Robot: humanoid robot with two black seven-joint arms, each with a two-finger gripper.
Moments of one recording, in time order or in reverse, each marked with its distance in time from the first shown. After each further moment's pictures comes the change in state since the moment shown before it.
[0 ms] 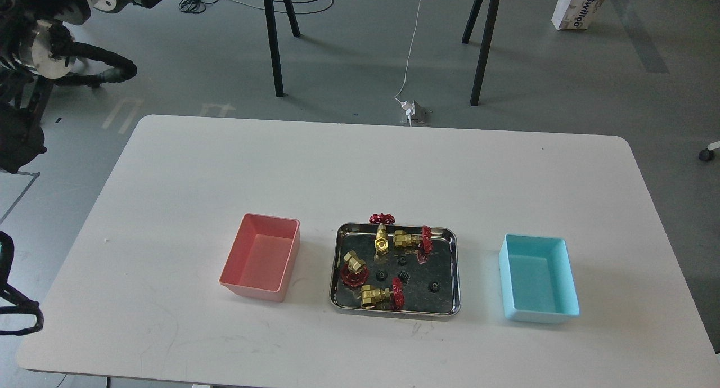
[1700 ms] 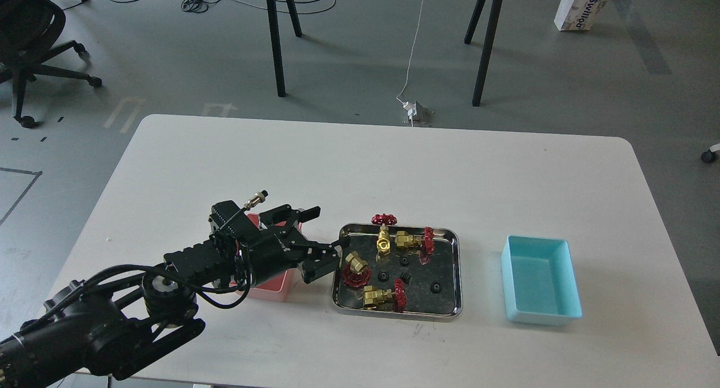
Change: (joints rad) left arm 0.550 -0.141 0.546 -0.253 1.503 0.314 -0.327; right arm 0.108 0.002 0.027 0.086 -0.210 0.002 -0.055
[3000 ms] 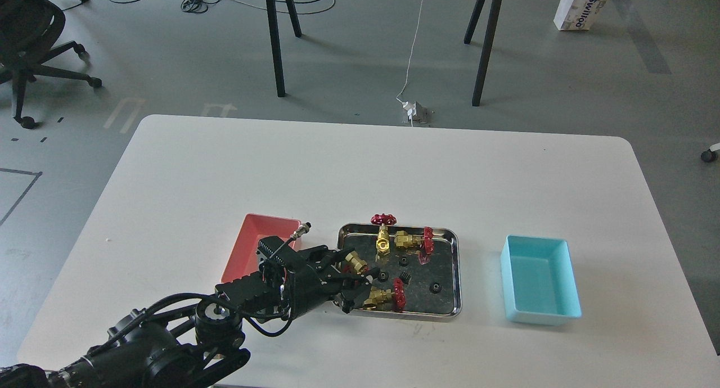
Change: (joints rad) left arm 0.058 -0.182 0.027 0.152 0.000 -0.052 0.032; right arm 0.003 0.121 0.001 -0.086 -0.017 -0.006 0.000
